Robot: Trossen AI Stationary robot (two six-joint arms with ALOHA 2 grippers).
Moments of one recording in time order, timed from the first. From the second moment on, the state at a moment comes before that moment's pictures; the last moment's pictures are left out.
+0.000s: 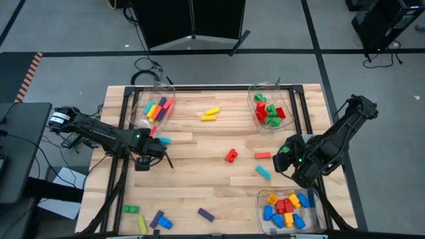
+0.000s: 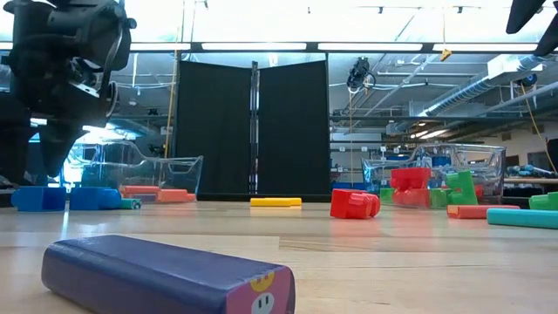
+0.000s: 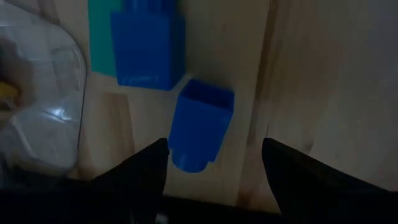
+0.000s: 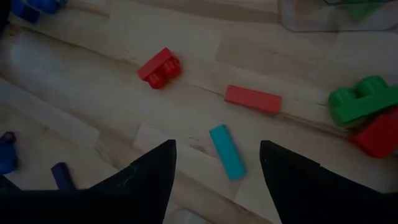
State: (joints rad) left arm -0.21 1.19 0.65 -1.13 -0.14 -0.26; right arm 0.76 1.19 1.14 -1.37 0.51 2.01
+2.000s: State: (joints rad) left arm -0.05 1.32 0.65 -1.06 -0.07 -0.27; right arm 0.76 1.19 1.14 -1.25 0.56 1.93
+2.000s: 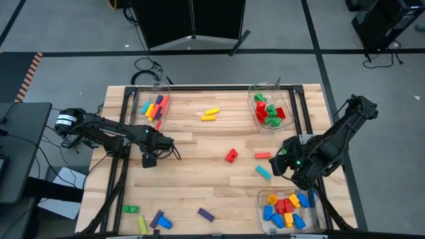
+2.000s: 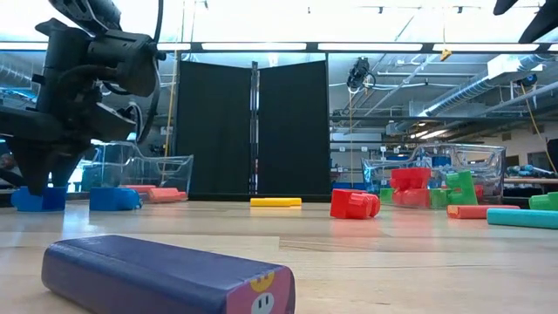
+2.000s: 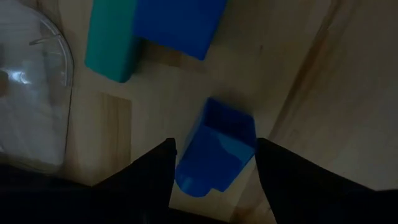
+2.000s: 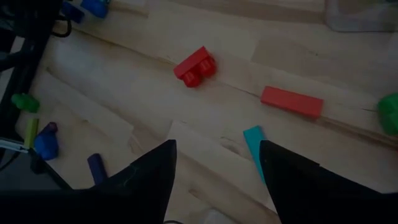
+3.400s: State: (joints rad) left arm -0.30 1.83 1.05 -1.36 -0.12 -0.06; right arm 0.76 1.19 1.14 -1.24 0.63 1.90
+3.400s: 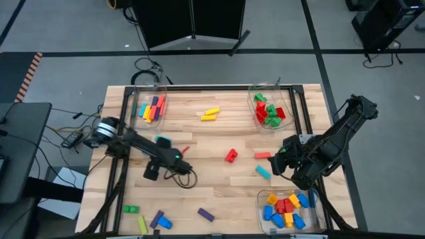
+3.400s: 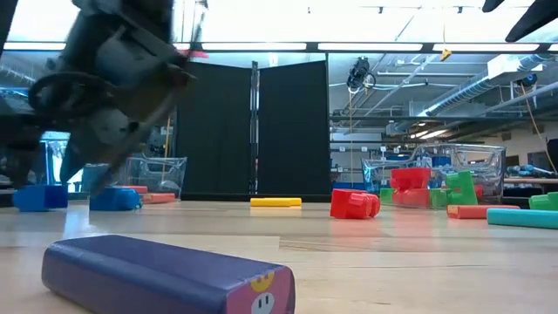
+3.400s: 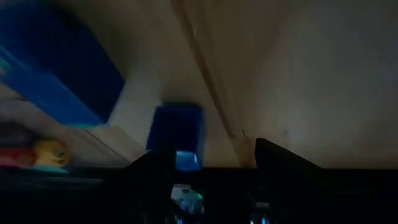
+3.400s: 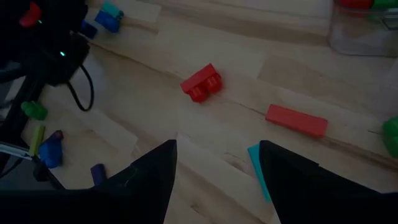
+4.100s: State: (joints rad) left arm -0.29 2.17 1.39 -1.57 -0.08 -0.09; right arm 0.76 1.19 1.14 -1.24 0.63 1.87
